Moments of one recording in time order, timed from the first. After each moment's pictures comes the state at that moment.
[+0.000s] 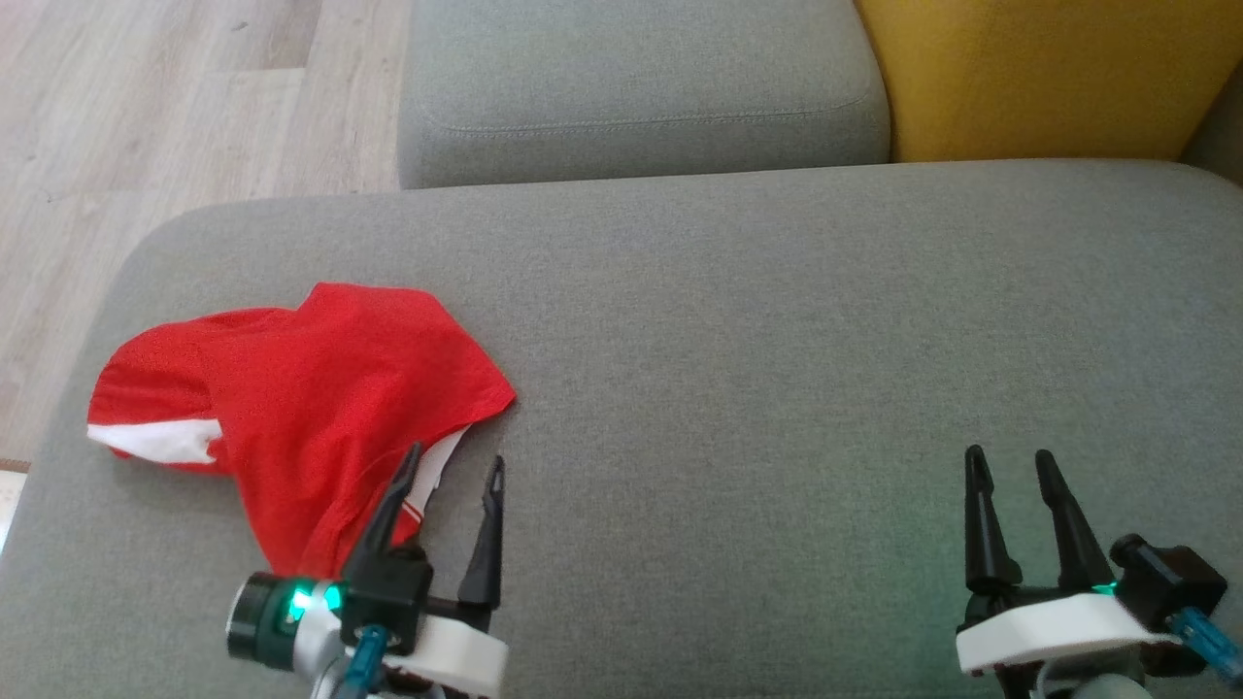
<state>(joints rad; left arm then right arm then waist) 0.02 0.21 -0.52 0.07 -0.10 0.30 -0.25 0.06 -0.04 0.01 0.26 0.28 0.13 -0.25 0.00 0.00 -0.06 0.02</state>
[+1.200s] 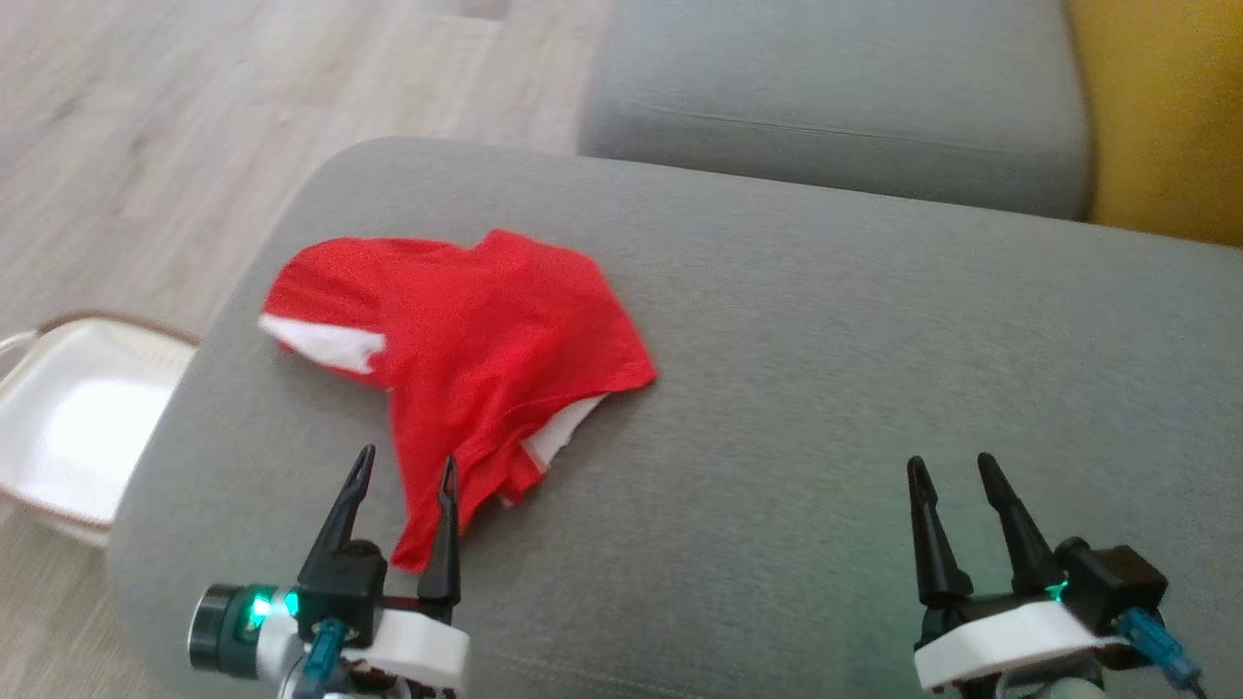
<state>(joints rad) 0.05 0.16 -0.37 0.11 -0.06 0.24 -0.25 0.06 -0.04 0.10 0.25 0.24 0.13 -0.25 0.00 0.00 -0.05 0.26</state>
